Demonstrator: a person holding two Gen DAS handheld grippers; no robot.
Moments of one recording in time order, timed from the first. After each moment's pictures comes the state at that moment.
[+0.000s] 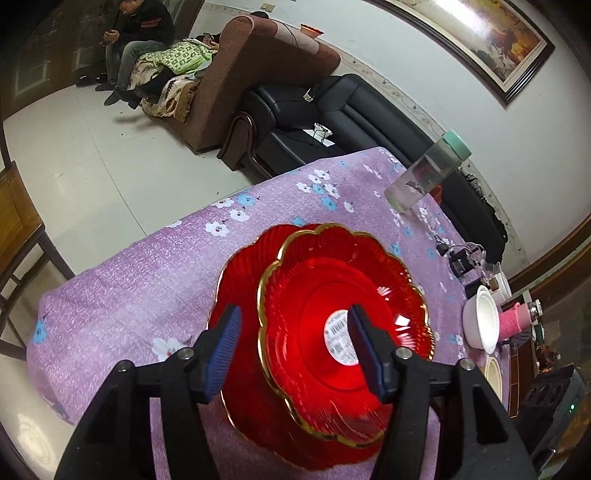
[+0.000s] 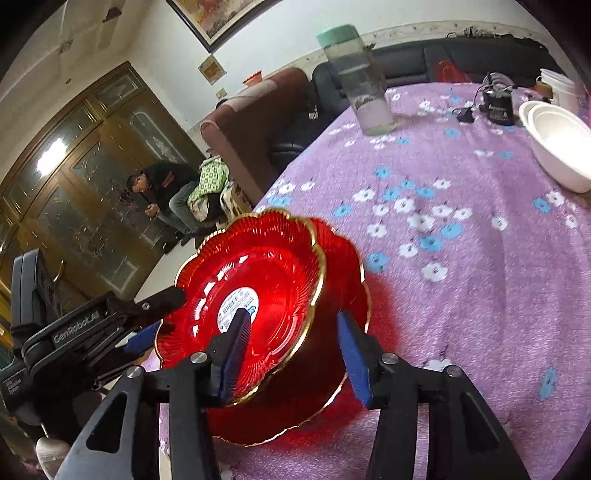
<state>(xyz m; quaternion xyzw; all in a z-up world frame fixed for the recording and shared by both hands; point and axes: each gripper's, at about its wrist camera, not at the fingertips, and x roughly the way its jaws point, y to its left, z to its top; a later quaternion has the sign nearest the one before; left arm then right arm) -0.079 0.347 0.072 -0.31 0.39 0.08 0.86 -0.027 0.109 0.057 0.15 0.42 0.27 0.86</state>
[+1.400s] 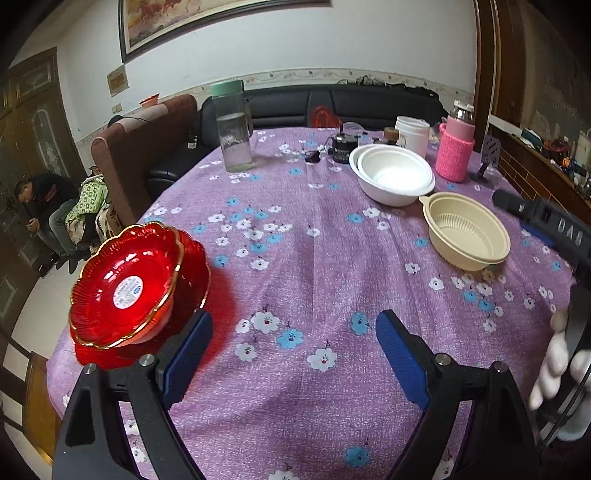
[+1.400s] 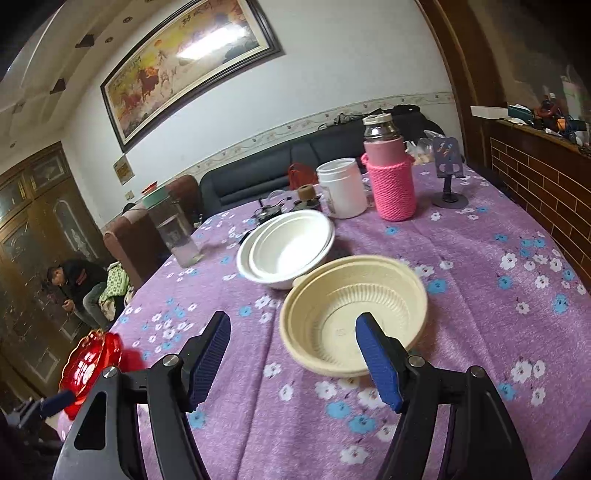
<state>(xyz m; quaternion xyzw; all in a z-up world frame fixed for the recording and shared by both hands) -0.099 0.068 0.092 0.04 0.39 -0.01 0.92 -0.067 -0.178 0.099 0.17 0.28 0.04 0.94</state>
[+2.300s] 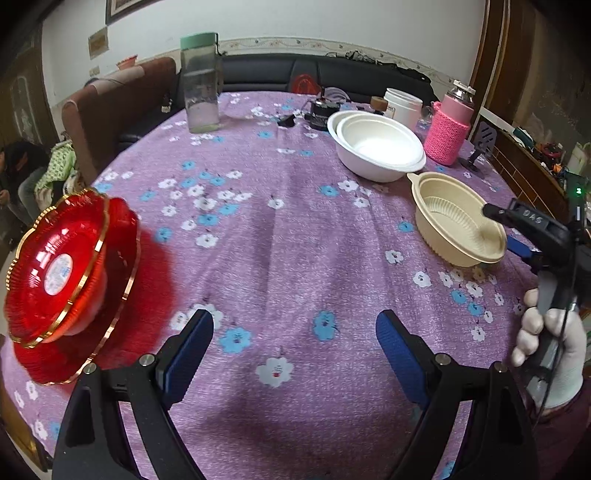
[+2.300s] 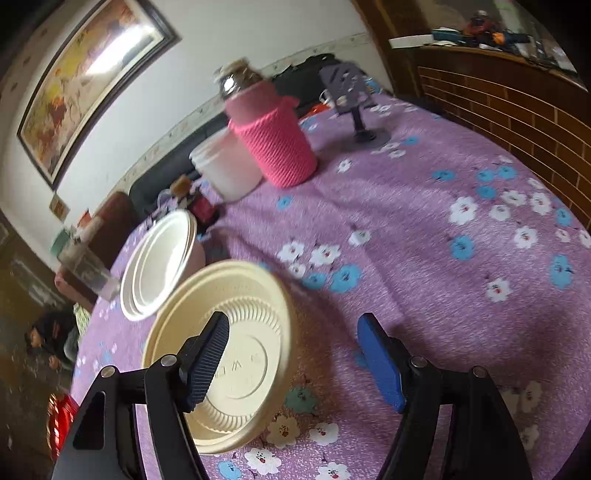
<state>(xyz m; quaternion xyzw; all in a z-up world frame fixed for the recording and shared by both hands) -0.059 0.054 0.055 -0.02 0.44 -0.06 0.89 -0.002 -0.267 0.030 0.25 0.37 -0.05 0.89</state>
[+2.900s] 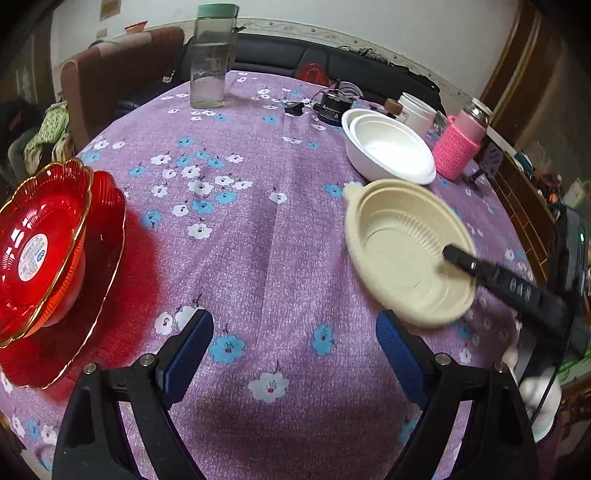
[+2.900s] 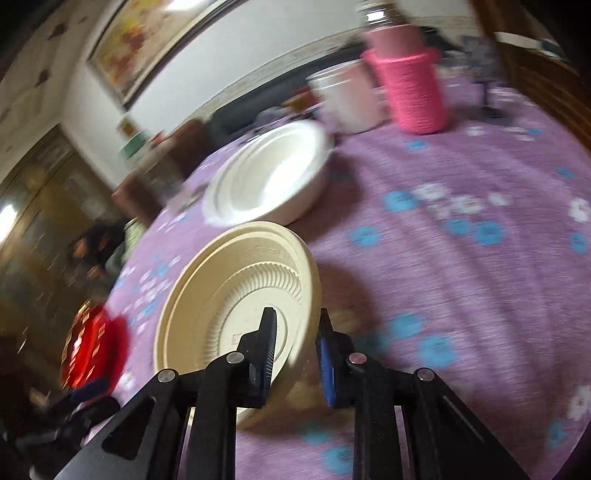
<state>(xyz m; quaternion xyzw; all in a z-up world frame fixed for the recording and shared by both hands) -0.035 0.073 0.049 -0.09 0.47 -0.07 0.88 0.004 -0.186 0.026 0.19 0.41 0.17 0.87</state>
